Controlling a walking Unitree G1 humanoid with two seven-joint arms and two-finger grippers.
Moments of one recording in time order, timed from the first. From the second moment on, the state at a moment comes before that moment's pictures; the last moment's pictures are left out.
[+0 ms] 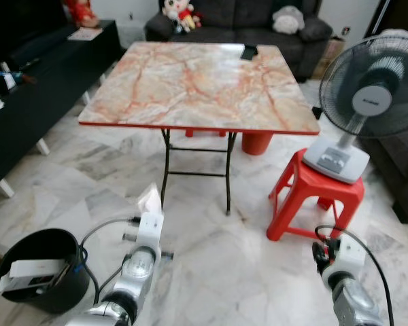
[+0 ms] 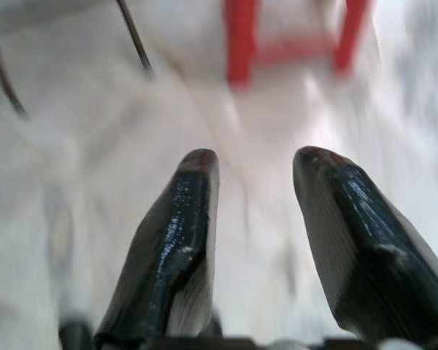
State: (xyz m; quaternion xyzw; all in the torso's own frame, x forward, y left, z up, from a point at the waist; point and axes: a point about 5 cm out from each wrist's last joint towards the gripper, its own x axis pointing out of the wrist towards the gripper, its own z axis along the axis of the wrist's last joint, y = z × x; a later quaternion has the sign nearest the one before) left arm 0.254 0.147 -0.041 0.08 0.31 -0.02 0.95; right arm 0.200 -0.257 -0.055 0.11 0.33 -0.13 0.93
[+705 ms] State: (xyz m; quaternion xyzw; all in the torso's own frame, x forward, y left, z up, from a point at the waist) left arm 0.200 0.146 -0.078 0.07 0.42 -0.02 0.90; right arm 0.164 -0.255 -0.076 0.13 0.40 -0.17 0.89
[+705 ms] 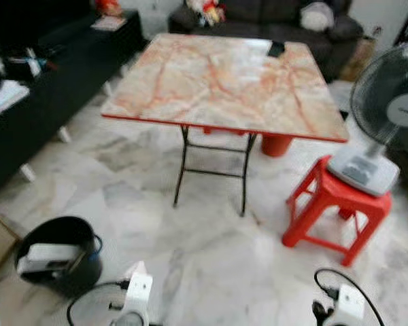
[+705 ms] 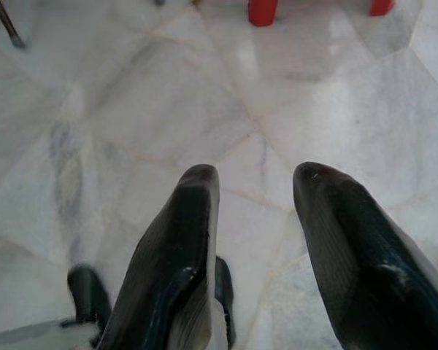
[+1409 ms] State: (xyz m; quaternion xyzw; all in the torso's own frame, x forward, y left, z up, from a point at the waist) left arm 0.204 0.152 -0.075 0.07 0.42 -0.01 0.90; right arm 0.167 -0.252 -0.075 0.12 0.40 -0.15 0.90
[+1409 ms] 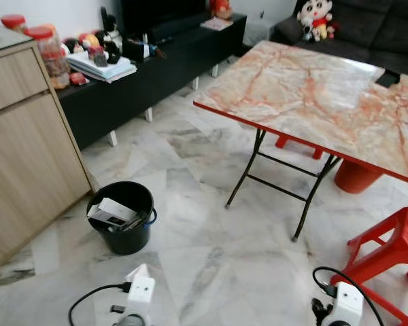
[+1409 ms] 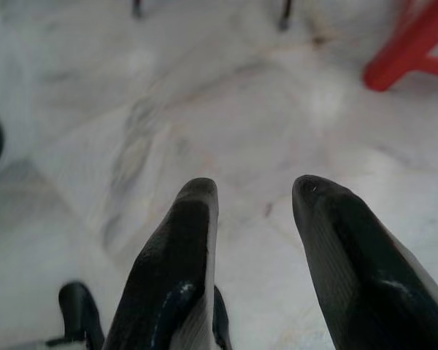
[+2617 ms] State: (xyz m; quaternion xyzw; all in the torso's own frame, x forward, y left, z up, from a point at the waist) left arm 0.208 0.141 -0.073 0.07 0.41 -0.02 0.91; right arm 0.162 -0.259 -0.075 0.11 0.41 -0.16 0.89
